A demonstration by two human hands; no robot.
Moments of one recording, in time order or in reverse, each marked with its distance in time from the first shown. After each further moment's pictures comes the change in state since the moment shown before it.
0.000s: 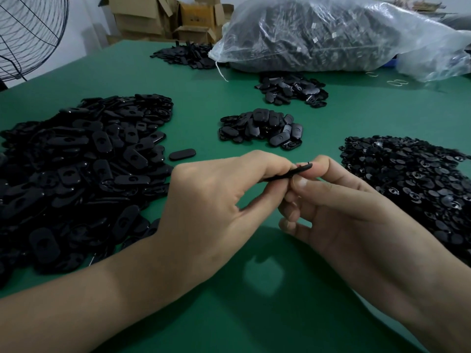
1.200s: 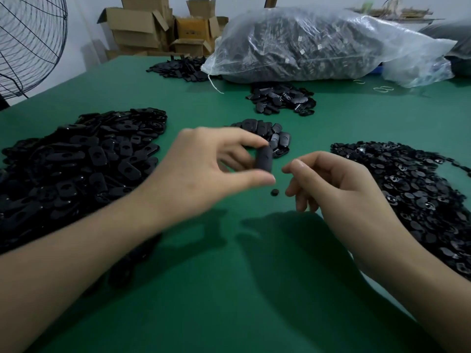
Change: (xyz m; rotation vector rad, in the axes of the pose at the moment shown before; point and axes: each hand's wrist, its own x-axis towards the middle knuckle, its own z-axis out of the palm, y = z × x) left_hand 0.043 -0.032 -0.003 -0.188 -0.446 -0.374; right_hand 0.013 -0.007 -0.028 -0.785 0.300 -0.294
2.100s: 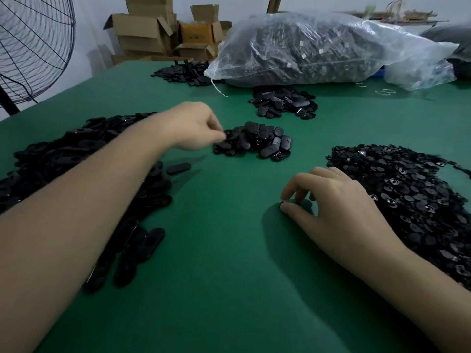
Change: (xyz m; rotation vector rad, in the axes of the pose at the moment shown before) left_hand 0.088 -0.042 -0.040 0.571 -0.287 -0.390; right_hand -0.002 0.005 -0.007 -0.852 -0.081 -0.209
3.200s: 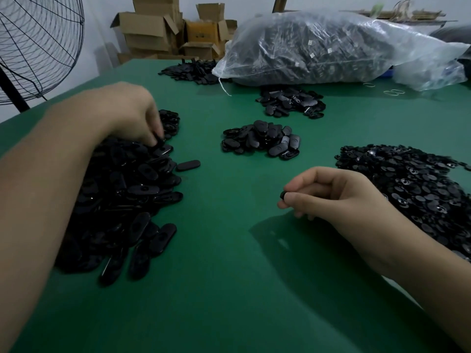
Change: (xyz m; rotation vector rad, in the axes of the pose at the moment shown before) left_hand -0.035 -0.068 -0.050 0.321 -0.014 -0.152; right_hand 0.003 -0.009 -0.004 1.050 -0.206 0.289
